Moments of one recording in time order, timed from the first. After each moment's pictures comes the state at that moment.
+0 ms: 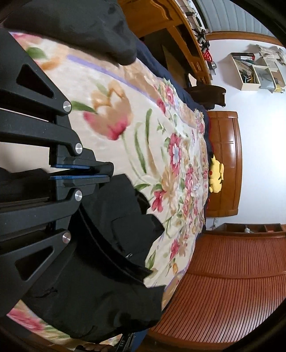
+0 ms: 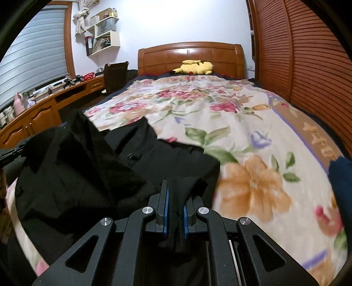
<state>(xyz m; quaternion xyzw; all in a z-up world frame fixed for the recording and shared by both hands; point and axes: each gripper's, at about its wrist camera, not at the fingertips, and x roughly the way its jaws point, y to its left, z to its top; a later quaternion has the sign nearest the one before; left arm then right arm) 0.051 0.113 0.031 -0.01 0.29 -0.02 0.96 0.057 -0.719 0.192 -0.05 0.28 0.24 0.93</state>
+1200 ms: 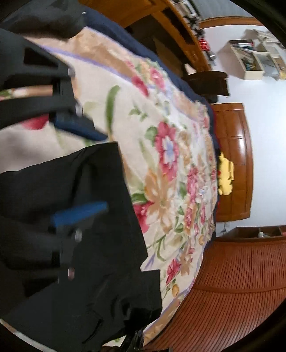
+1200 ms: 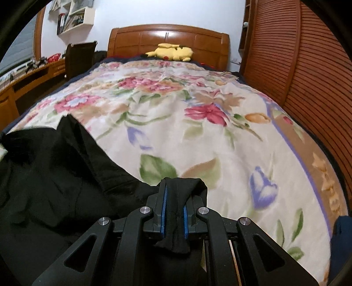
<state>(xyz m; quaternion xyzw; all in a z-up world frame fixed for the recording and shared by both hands) 0.212 0.108 0.024 0.01 0.33 -0.01 0.94 0.208 -0.637 0.175 -0.11 0.32 0.15 0.93</state>
